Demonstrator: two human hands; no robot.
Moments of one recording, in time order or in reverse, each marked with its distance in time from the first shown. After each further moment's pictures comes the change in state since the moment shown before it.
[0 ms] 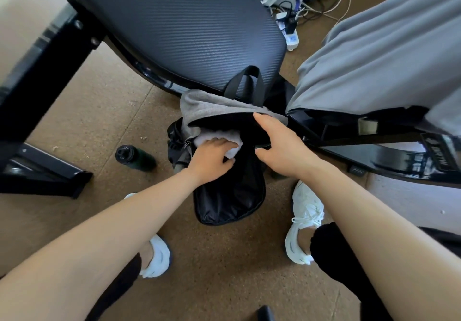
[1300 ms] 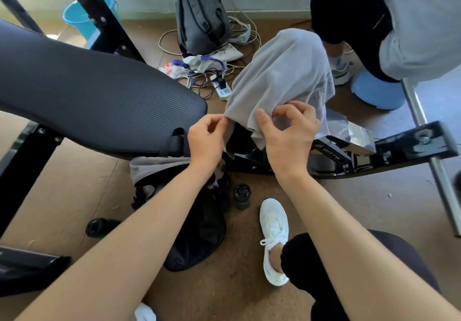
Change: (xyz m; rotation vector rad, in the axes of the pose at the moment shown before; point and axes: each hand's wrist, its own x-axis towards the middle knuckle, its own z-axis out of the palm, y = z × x) left_hand 0.075 0.242 -0.108 -0.763 0.497 -0.109; right_hand -0.105 0.031 -0.130 0.566 1.162 0.092
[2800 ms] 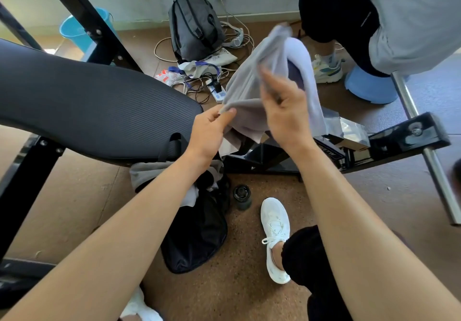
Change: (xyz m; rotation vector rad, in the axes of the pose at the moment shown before) left_hand -0.004 0.059 -0.004 -0.246 -0.308 -0.095; right_hand 0.051 -0.005 -0.010 0.088 -0.186 -0.320
